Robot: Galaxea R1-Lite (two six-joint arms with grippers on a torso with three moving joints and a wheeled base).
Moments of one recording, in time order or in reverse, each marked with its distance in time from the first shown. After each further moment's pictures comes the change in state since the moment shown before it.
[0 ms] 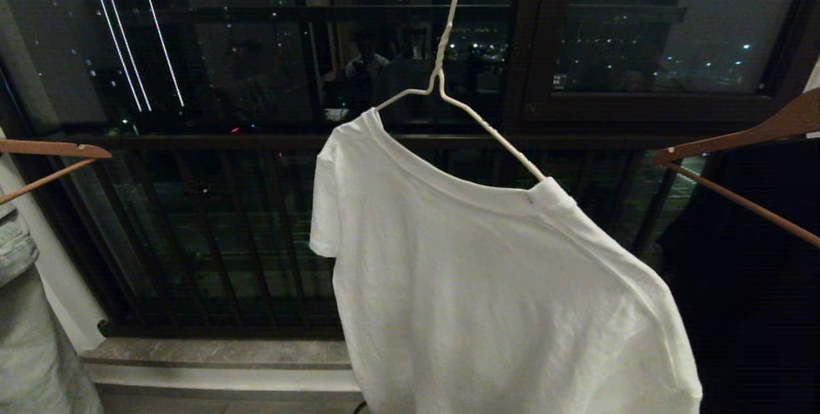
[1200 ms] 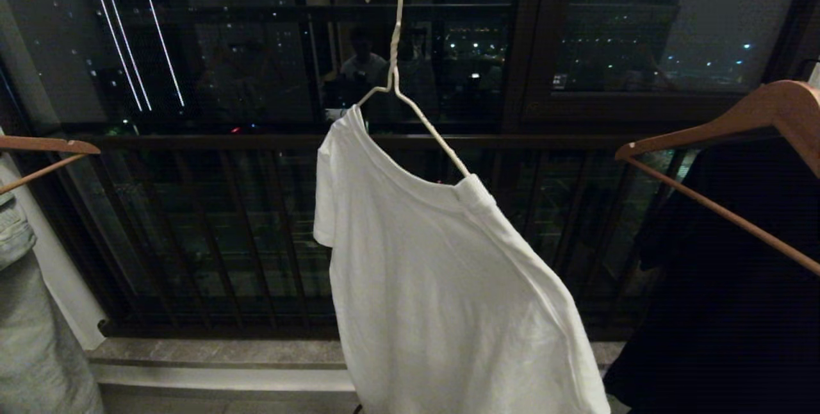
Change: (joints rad) left arm 0.001 -0.073 0.319 -0.274 0.072 0.128; right arm -0.040 -0.276 0.772 -0.591 0.275 -0.144
